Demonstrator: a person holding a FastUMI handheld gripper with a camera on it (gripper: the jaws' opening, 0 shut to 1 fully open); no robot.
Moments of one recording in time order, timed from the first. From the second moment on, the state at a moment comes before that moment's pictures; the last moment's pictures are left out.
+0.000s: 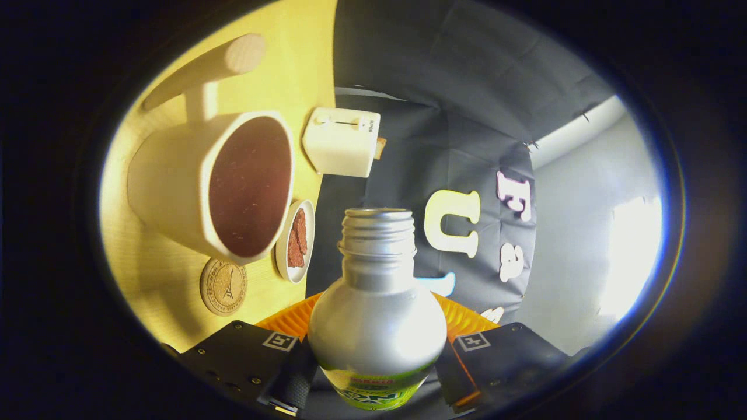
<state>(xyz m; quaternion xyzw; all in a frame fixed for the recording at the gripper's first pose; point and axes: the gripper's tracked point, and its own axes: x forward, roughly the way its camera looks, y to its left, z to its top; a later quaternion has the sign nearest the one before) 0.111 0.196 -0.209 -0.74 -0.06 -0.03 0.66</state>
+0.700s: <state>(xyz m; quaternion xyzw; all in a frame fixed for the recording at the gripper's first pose) 0.113 0.165 -0.213 -0.59 -0.02 -0.06 0.80</state>
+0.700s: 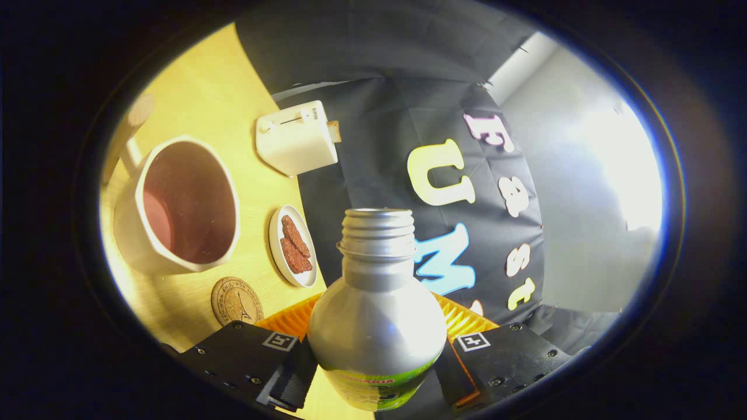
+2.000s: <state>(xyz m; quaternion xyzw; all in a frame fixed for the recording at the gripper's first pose) 0.123 0.159 -0.219 -0.22 0.04 0.01 0.97</state>
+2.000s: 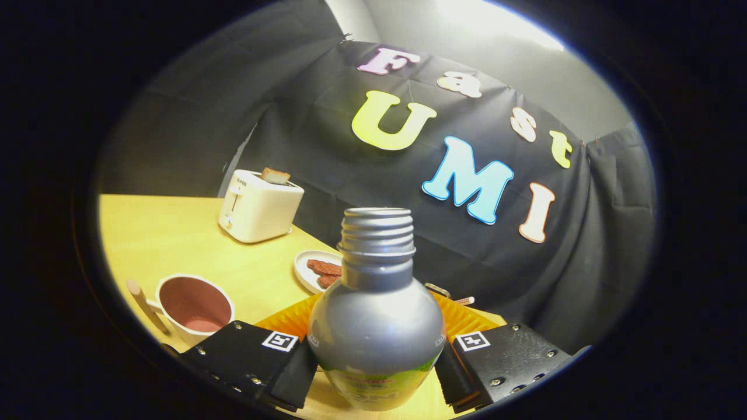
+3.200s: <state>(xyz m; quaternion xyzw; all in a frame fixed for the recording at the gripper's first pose) 0.215 0.183 -0.271 -0.03 0.08 0.03 1.00</state>
